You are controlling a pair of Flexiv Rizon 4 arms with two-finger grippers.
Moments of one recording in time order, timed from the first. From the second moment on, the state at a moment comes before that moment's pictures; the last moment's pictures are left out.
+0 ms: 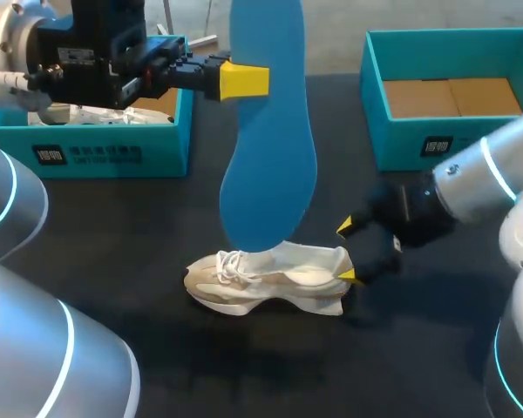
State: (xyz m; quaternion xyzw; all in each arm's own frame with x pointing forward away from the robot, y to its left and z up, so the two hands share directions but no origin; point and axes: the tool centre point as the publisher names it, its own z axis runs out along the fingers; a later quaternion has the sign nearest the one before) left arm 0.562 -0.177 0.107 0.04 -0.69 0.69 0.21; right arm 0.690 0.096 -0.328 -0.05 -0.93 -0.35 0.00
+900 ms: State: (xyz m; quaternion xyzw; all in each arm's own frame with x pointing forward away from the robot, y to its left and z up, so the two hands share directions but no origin) left arm 0.562 -0.177 0.106 0.04 -0.69 0.69 0.21; right arm 0.679 0.116 -0.322 -0.06 -0.99 -0.13 0.02
